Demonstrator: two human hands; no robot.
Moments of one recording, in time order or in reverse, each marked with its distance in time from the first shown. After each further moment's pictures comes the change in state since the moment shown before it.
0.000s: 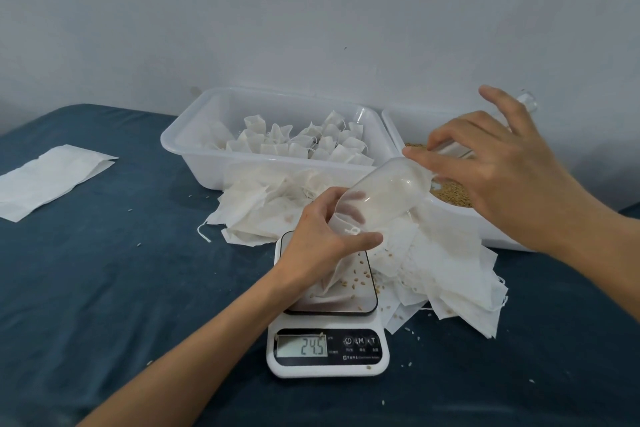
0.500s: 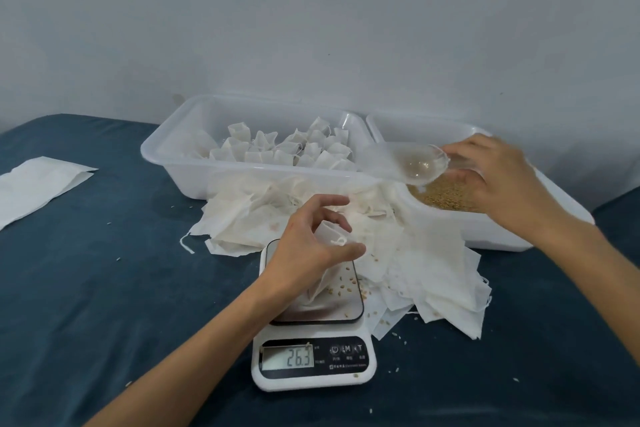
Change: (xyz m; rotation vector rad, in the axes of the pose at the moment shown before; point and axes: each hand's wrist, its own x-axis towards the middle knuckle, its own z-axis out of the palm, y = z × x) left_hand 0.000 0.000 0.001 0.064 0.001 0.001; right_hand -0.041 0.028 0.040 0.432 -0.138 0.634
